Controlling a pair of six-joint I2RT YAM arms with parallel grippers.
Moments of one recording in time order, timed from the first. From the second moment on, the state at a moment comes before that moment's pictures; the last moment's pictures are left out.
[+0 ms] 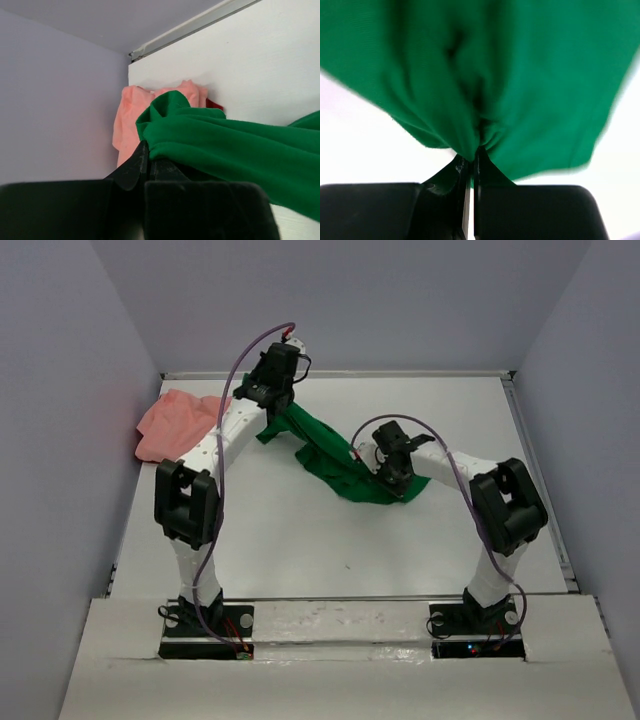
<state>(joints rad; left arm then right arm) -0.46 1.91 1.77 -0.41 -0.72 0.42 0.52 1.83 1.22 -0.67 0.03 -0.47</state>
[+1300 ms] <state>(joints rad) -0.43 1.28 1.38 -0.74 -0.35 0.32 0.20 1.72 1.56 -0.52 0.37 -0.55</state>
